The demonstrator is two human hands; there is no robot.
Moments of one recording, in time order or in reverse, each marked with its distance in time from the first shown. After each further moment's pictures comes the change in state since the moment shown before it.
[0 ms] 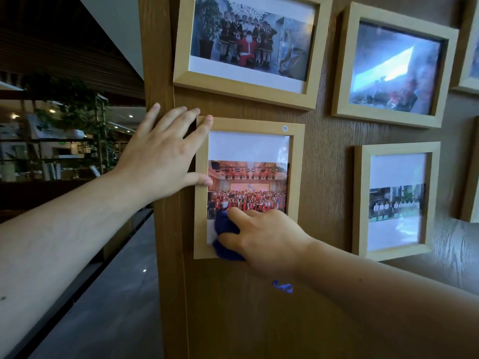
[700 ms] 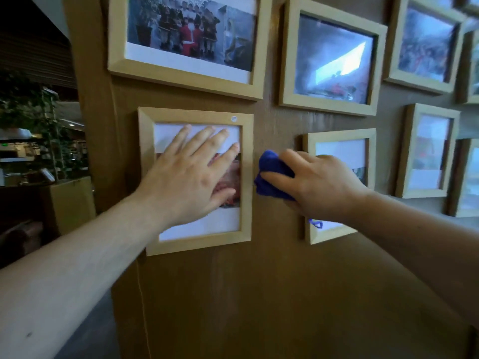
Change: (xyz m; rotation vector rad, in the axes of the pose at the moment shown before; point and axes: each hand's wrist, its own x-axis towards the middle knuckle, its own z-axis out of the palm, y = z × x) left_hand 0.008 0.103 -0.018 -0.164 0.052 0.229; right_hand -0.105 0.096 -0.026 -0.336 0.167 0.253
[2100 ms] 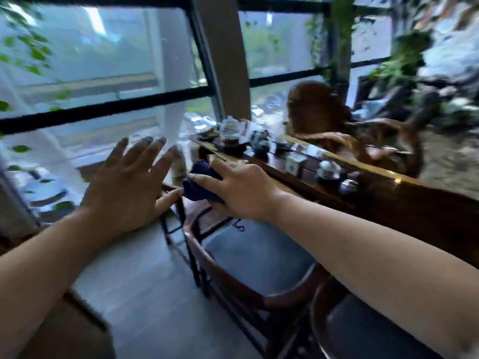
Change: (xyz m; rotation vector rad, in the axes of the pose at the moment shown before) left_hand 0.138 0.541 -0.072 -1.237 0.559 1.090; right_hand -0.428 -0.043 -0.188 -0.503 -1.036 1.212
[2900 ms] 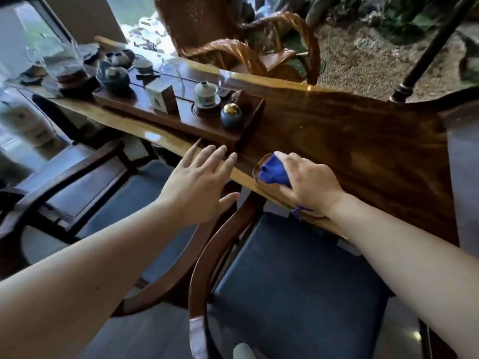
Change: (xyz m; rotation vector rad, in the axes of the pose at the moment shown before) left_hand 0.174 0.443 0.158 -0.411 -0.265 0.515; right_hand -0.450 0.253 0.114 0.005 -0.361 0.817
